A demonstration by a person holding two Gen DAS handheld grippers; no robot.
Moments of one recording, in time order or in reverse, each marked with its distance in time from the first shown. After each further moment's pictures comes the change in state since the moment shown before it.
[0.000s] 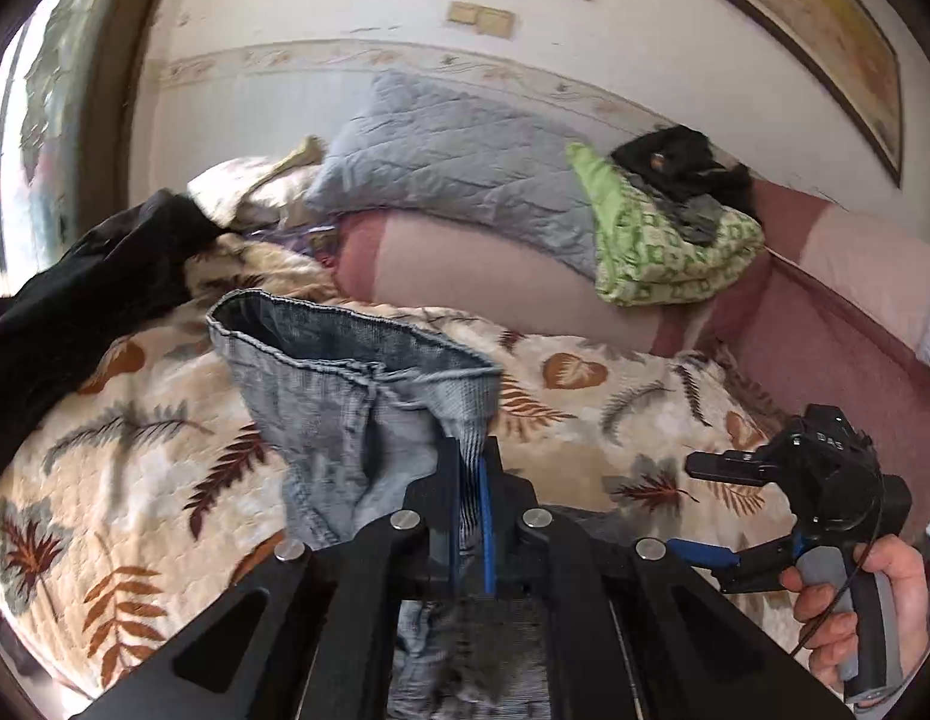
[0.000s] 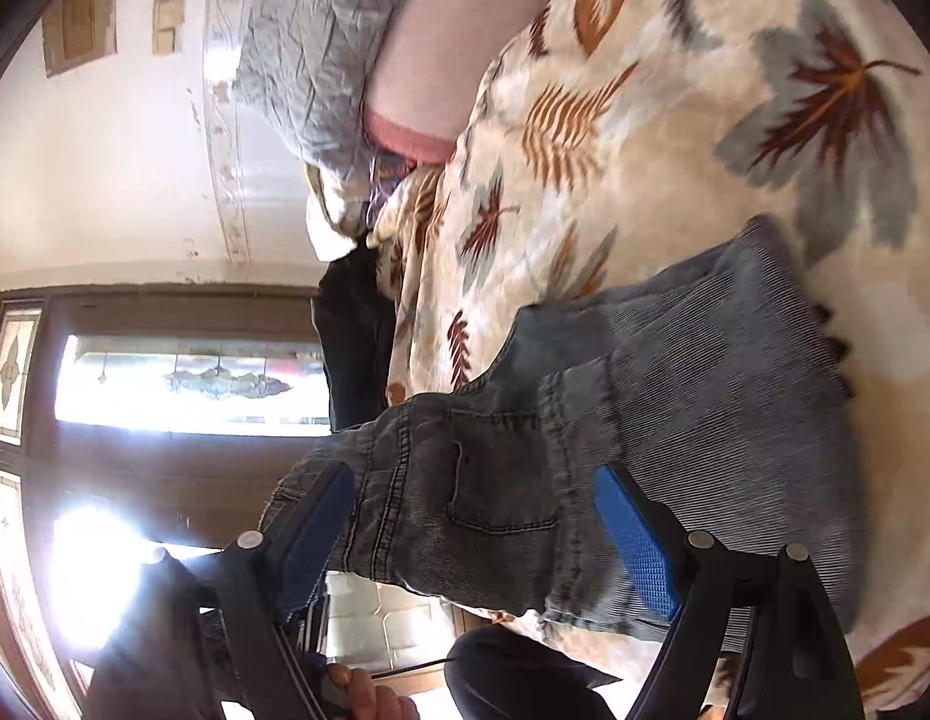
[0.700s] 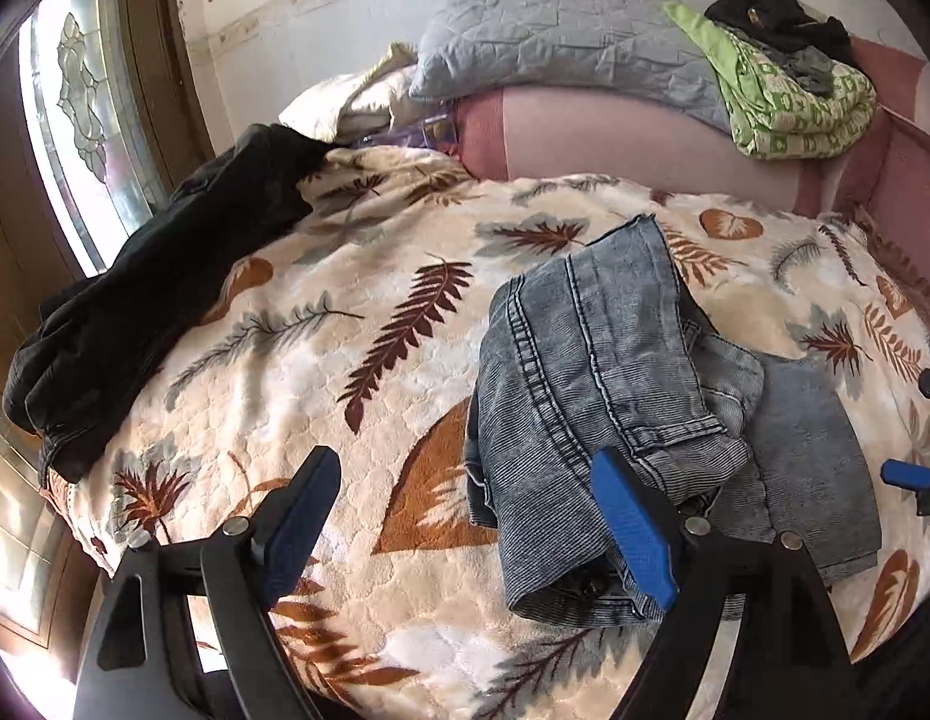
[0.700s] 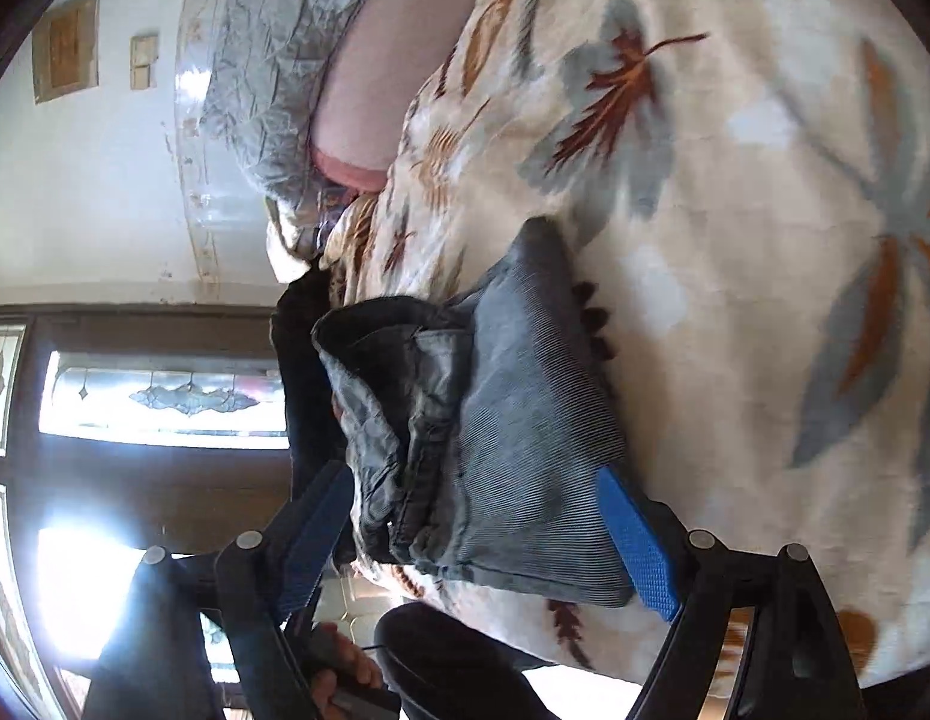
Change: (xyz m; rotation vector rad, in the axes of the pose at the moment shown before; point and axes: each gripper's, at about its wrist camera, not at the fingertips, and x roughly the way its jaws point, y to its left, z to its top) left arm 0.022 0.073 -0.052 0.066 0.272 0.356; right arm 0.002 -0.047 -0.028 -0.017 0.068 -0.037
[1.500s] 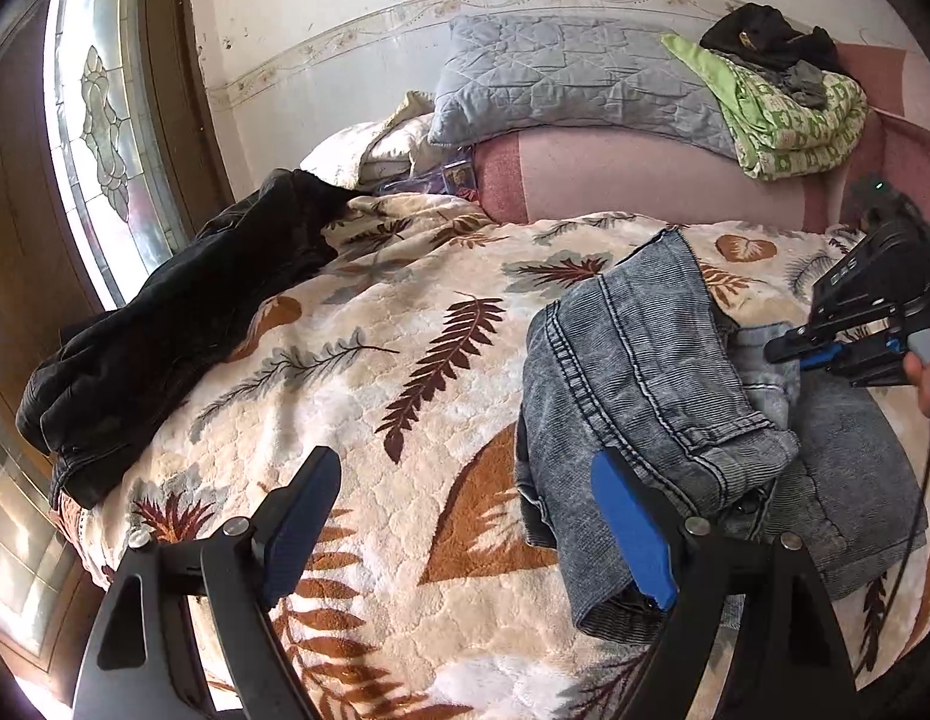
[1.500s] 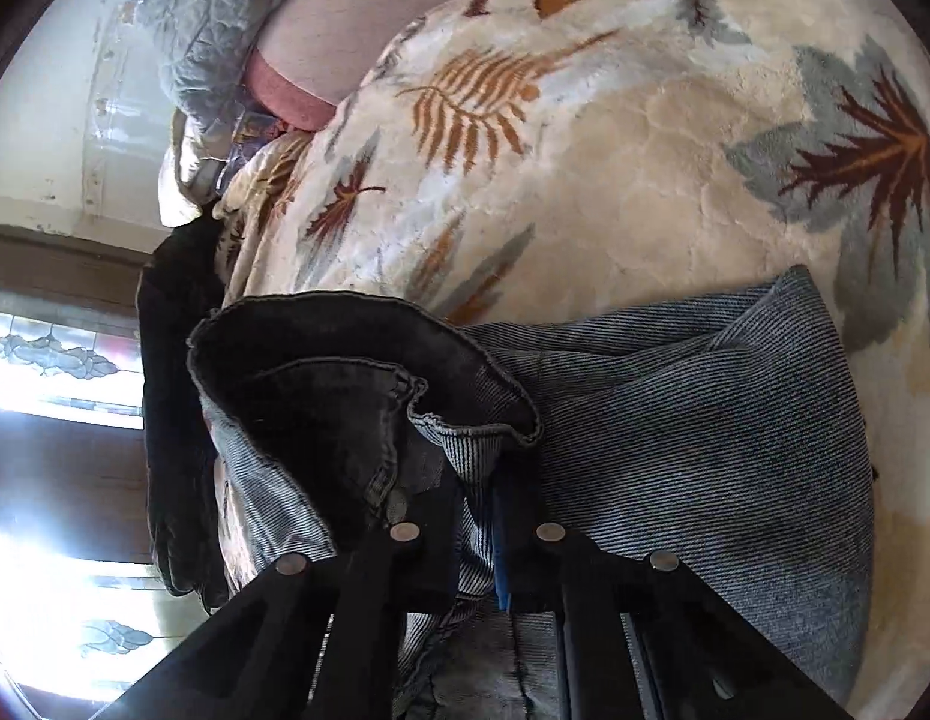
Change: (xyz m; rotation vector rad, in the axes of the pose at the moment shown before) left arm 0.005 0.017 -0.019 0.020 -0.158 0.080; right arm 0.119 0.073 0.033 -0.152 -0.047 -0.371
